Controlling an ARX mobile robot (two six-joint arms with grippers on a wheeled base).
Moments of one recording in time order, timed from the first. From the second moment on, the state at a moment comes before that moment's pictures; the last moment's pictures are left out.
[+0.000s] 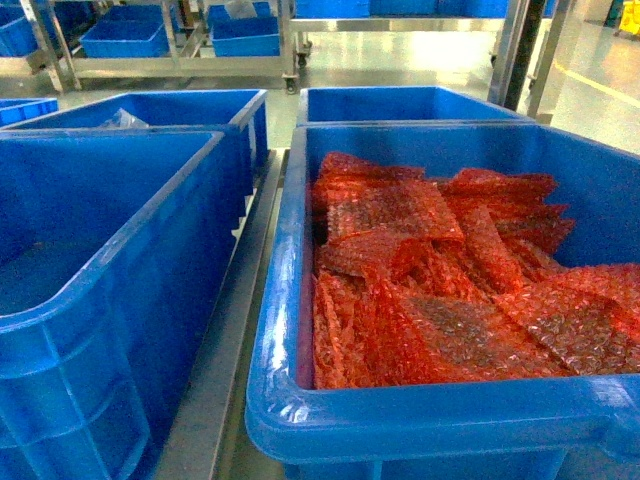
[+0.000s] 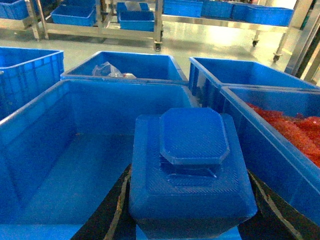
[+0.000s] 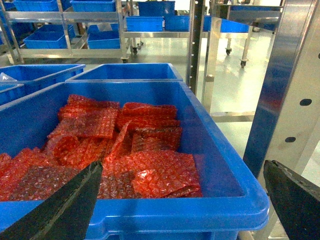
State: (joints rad) left arm -0.33 0.39 0.21 0.08 -0.34 -0.13; right arm 0.00 0.01 0.01 -0.01 0.00 0.00
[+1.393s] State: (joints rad) left arm -0.33 0.39 0.21 0.08 -0.34 -0.13; right arm 0.00 0.01 0.01 -0.01 0.00 0.00
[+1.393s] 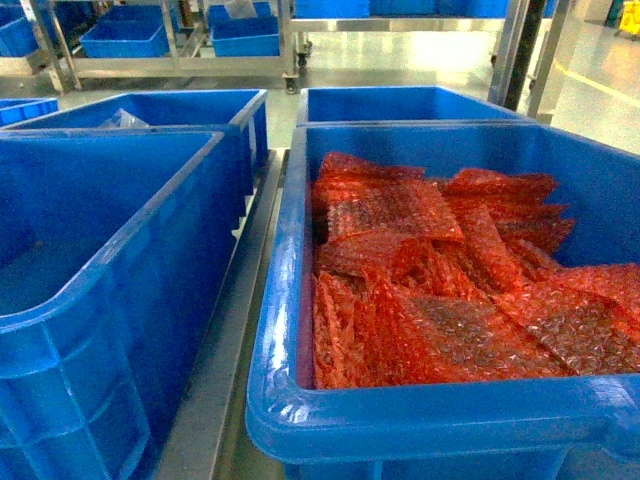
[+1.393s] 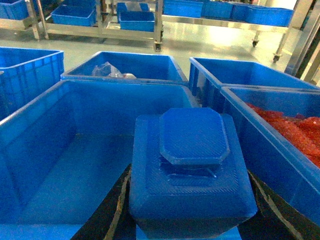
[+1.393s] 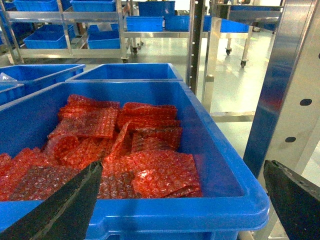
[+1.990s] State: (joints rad) left arm -0.33 0.39 0.21 0.08 -0.34 -0.13; right arm 0.00 0.01 0.01 -0.01 0.00 0.00
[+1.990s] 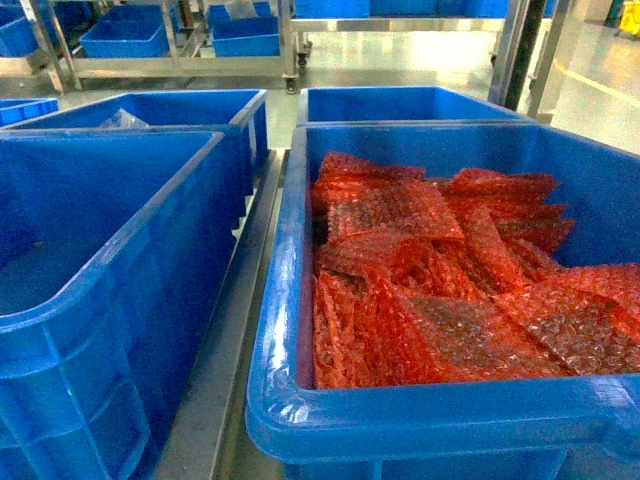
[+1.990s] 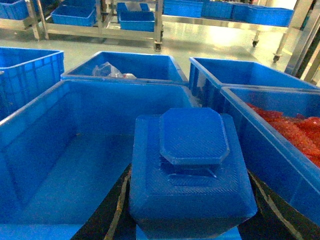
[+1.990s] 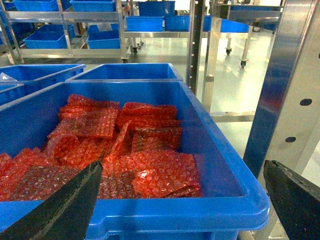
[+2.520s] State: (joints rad) left arm -0.33 0.39 0.21 0.08 -0.34 -0.13; right arm 0.00 0.01 0.01 -0.01 0.00 0.00
